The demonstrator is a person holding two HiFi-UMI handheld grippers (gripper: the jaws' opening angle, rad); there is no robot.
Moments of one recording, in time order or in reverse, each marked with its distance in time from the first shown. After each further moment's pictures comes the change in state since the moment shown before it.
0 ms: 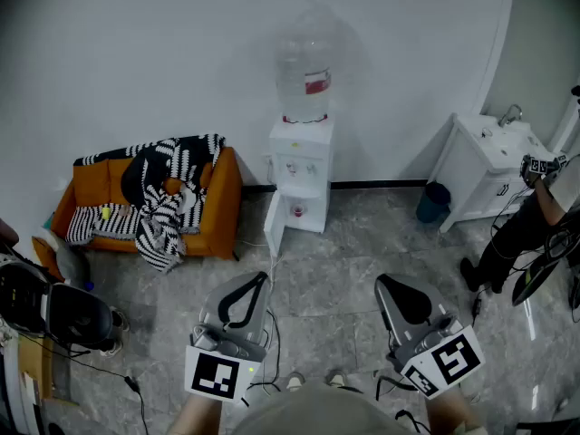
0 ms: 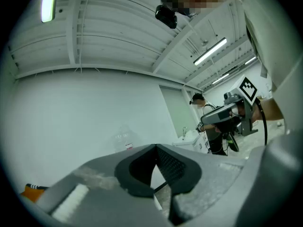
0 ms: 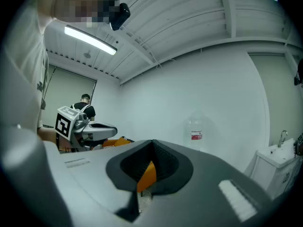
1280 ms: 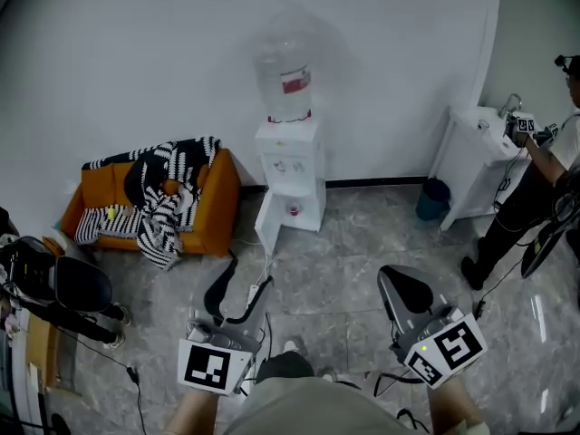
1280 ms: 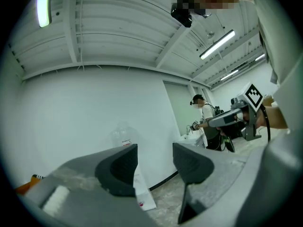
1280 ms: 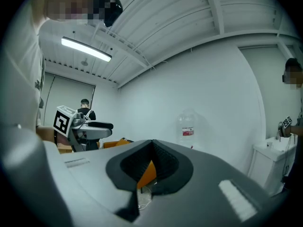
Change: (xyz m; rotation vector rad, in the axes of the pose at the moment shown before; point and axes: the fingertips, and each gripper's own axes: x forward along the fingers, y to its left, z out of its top) left arm 0.047 -0.102 0.024 -0.046 0.041 0.094; right arm -0.088 -0.108 -0.026 0.066 -0.004 0.021
